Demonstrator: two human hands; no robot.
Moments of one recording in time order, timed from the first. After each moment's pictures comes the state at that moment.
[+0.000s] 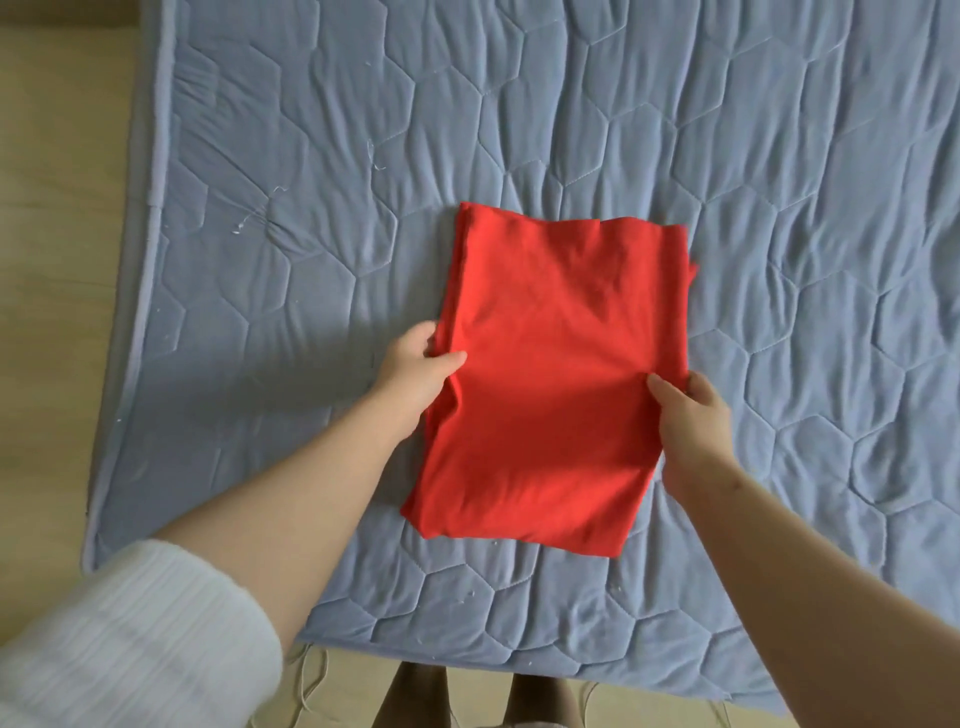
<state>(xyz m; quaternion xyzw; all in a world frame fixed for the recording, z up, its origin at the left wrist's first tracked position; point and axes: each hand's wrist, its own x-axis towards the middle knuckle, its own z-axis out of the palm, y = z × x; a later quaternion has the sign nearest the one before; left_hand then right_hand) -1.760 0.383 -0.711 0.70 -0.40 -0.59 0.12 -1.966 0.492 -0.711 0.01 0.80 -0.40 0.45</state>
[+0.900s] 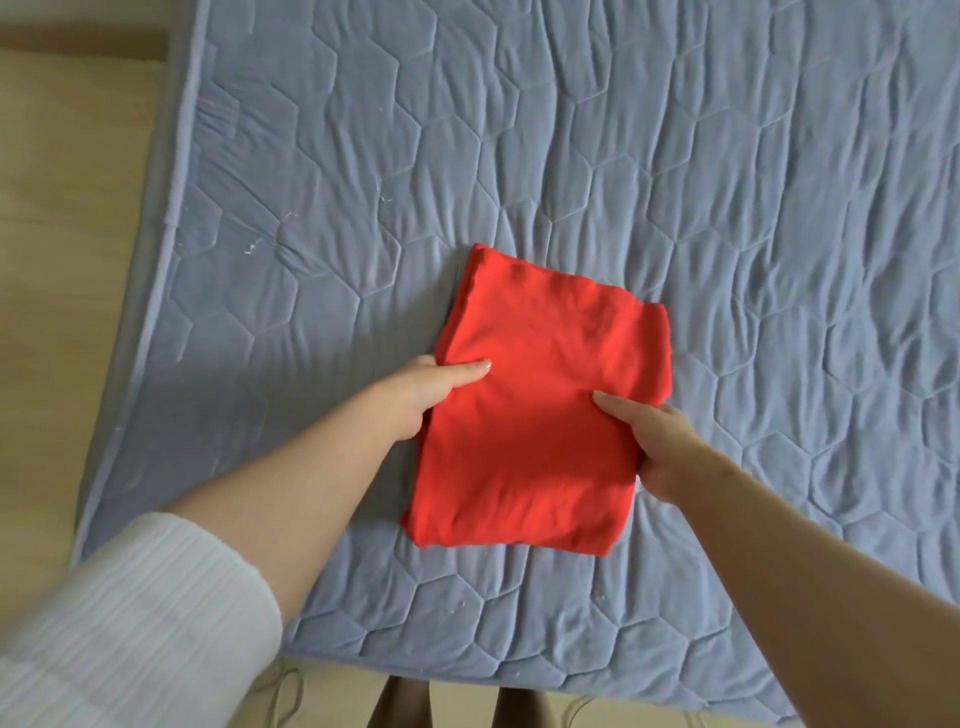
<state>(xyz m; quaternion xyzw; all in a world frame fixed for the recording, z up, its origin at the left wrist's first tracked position) -1.768 0.376 -0.681 0.64 -0.28 -0.72 0.00 -1.960 0.477 -0.668 0.09 0.71 -0.33 0.61</state>
